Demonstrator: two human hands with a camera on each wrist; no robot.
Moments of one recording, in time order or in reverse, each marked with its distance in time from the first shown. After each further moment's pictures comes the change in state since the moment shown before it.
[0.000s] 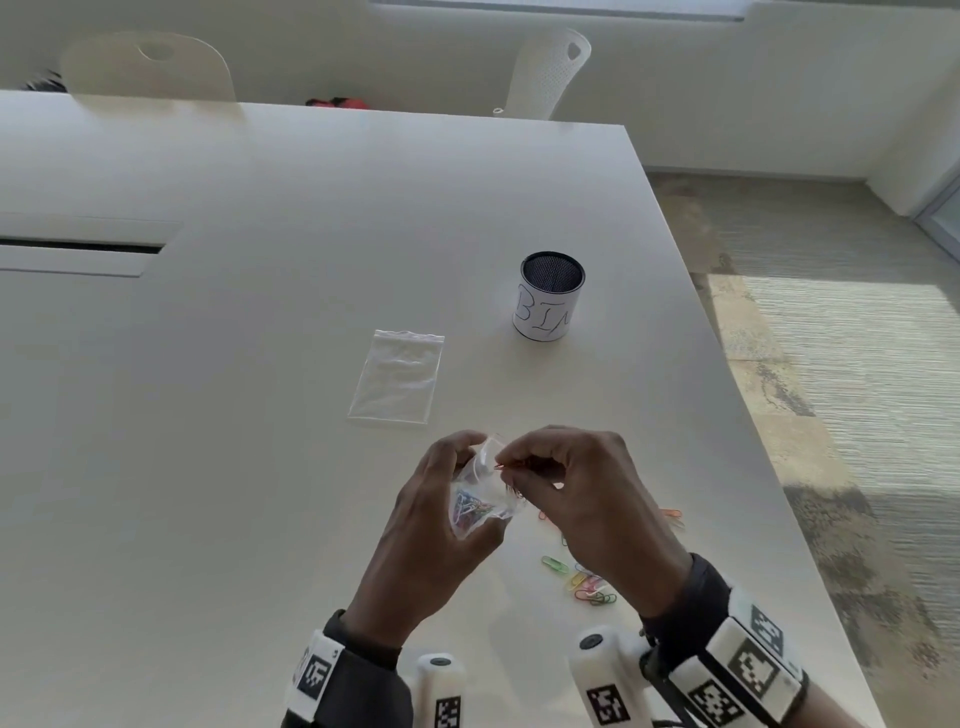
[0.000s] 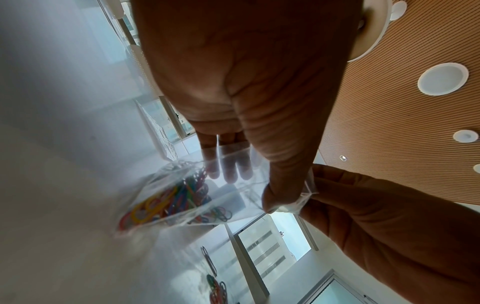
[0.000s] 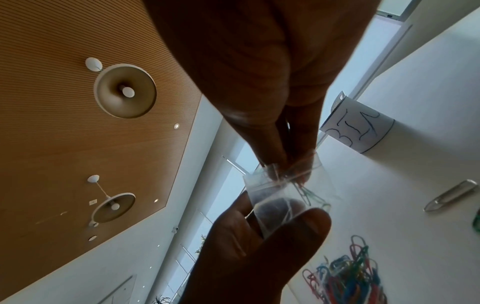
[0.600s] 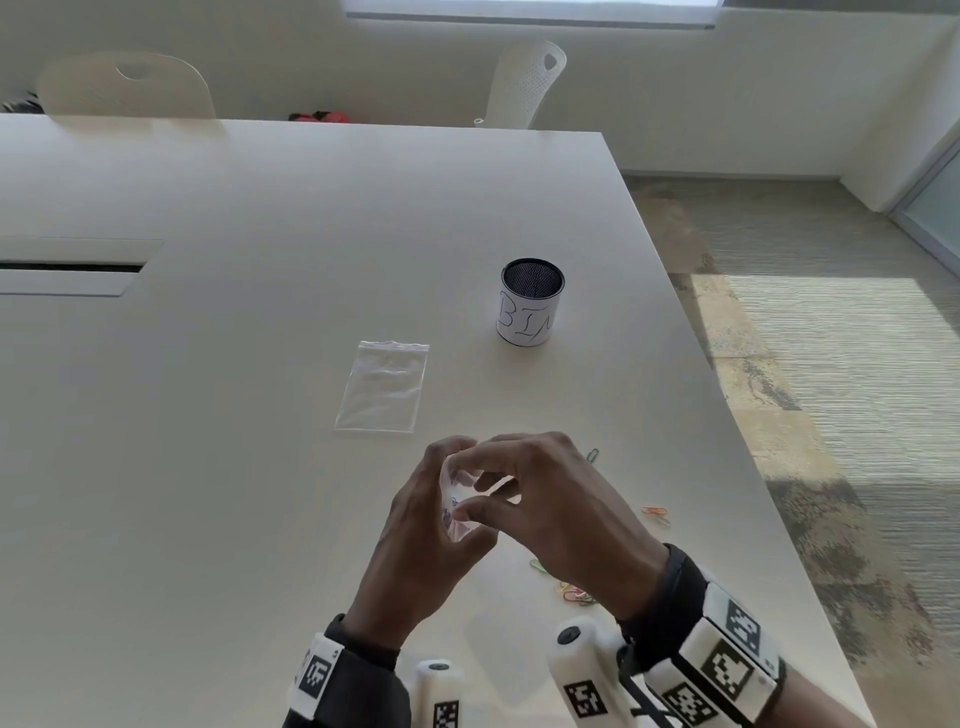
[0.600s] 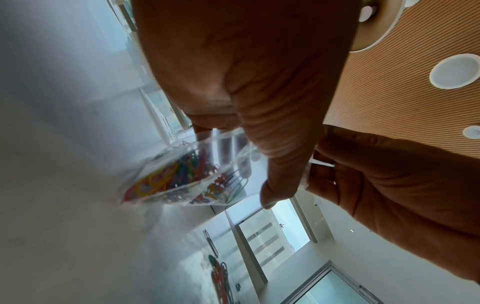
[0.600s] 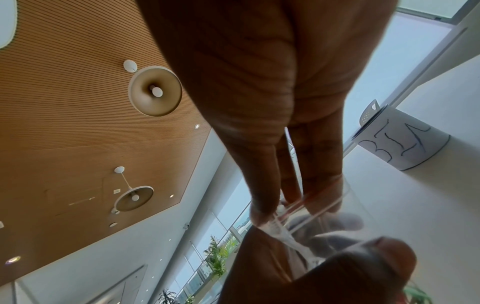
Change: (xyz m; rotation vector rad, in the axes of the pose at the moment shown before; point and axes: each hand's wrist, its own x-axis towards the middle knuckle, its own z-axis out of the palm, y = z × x) left_hand 0.006 0.001 0.007 0.011 0.005 0.059; right_hand 0.002 -0.024 -0.001 -0.090 -0.198 -0.118
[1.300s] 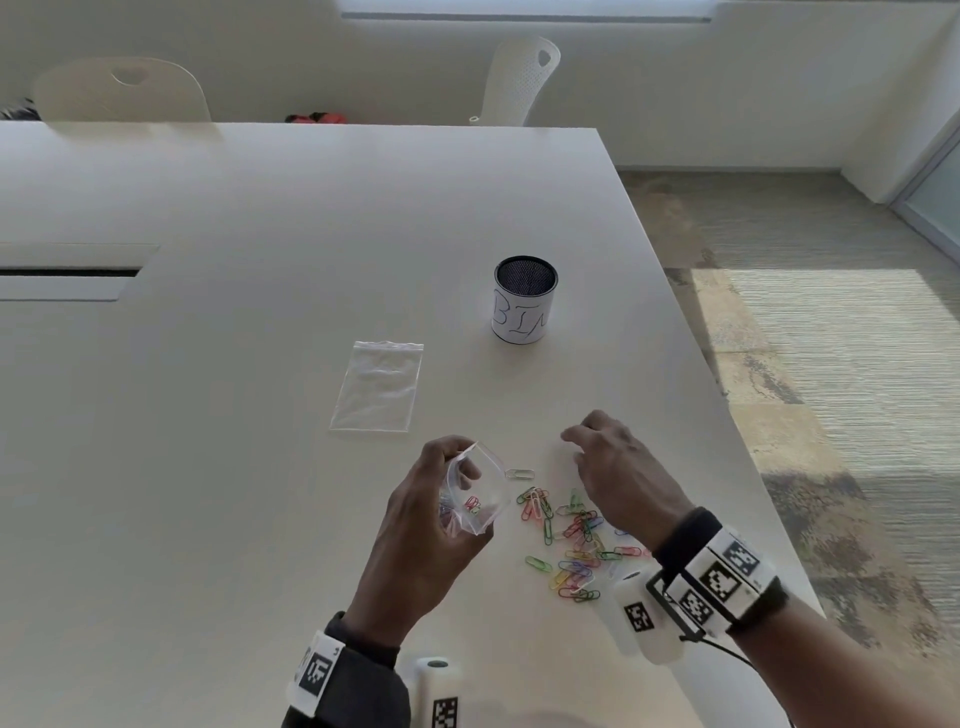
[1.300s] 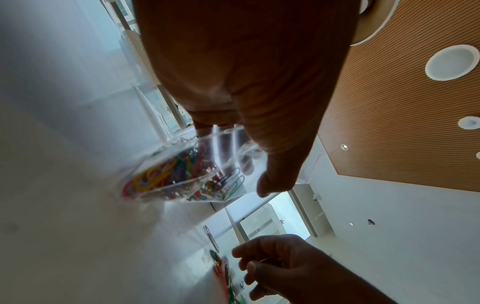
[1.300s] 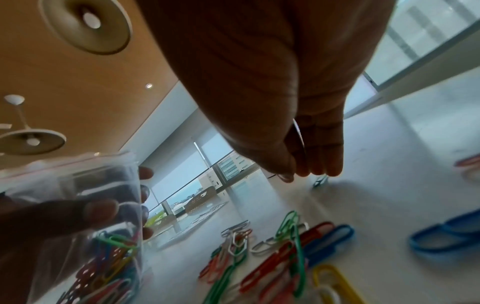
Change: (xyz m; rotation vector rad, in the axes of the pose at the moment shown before) left_hand 0.001 0.000 0.005 0.010 0.036 0.011; right_hand -0.005 0.124 -0.017 -0.480 0.009 0.292
